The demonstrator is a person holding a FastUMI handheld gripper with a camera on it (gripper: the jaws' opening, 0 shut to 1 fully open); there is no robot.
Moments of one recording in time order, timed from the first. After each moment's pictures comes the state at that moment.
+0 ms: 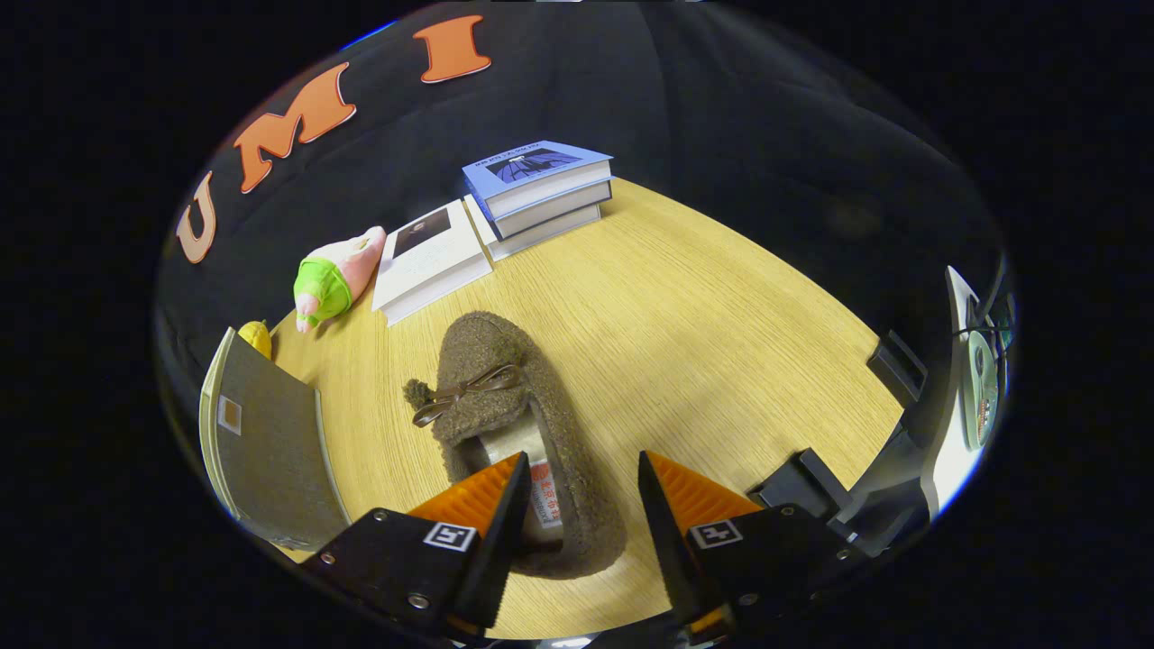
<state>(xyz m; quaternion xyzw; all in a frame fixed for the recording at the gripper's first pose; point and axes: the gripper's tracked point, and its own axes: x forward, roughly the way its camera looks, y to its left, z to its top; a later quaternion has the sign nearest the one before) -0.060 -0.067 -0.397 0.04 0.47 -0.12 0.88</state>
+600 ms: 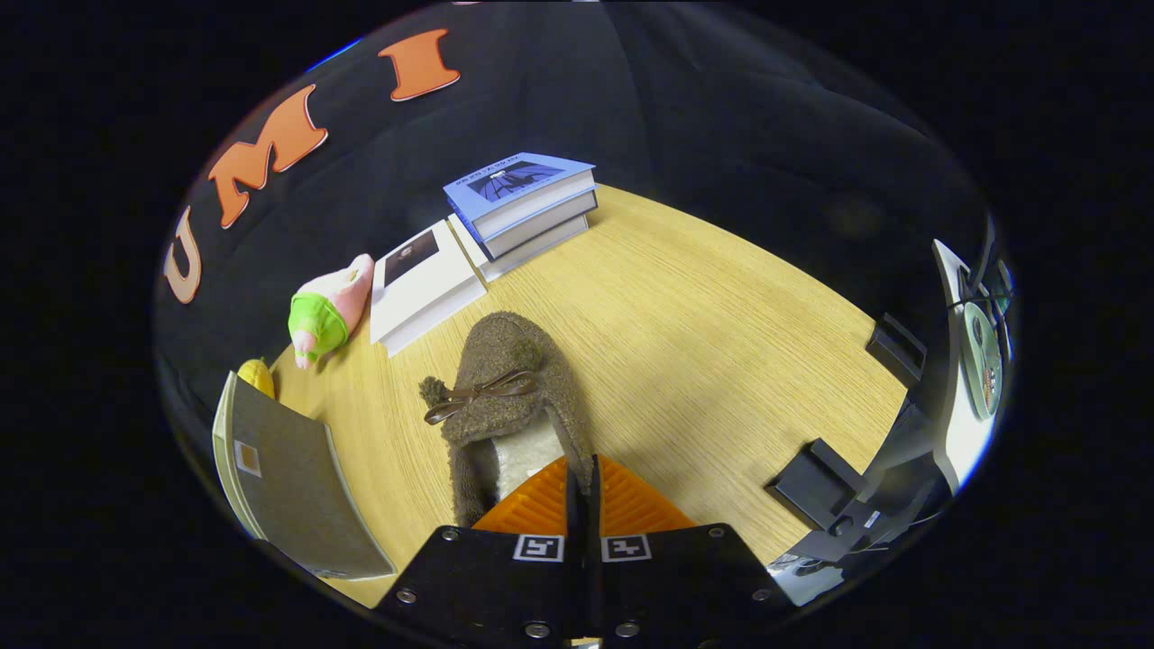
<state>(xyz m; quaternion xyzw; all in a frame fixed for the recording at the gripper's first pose) -0.042 -0.051 -0.376 0.10 0.44 -0.15 0.88</state>
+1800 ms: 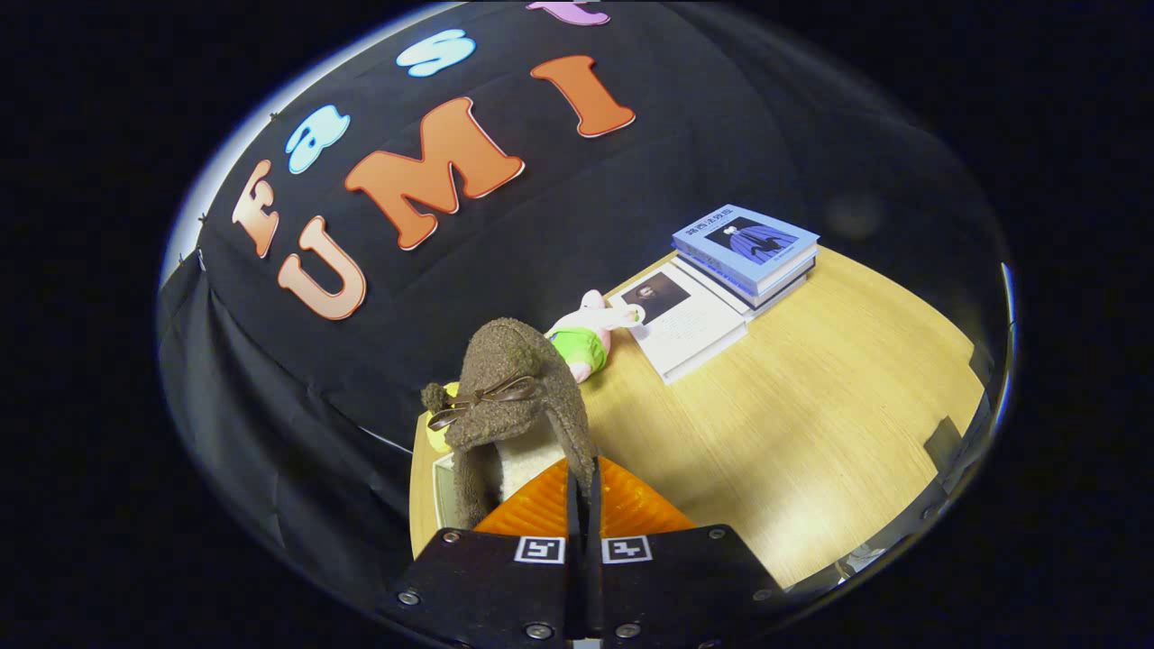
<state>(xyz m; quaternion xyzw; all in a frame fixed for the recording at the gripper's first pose) -0.035 0.213 -0.238 0.17 0.39 0.05 0.90</state>
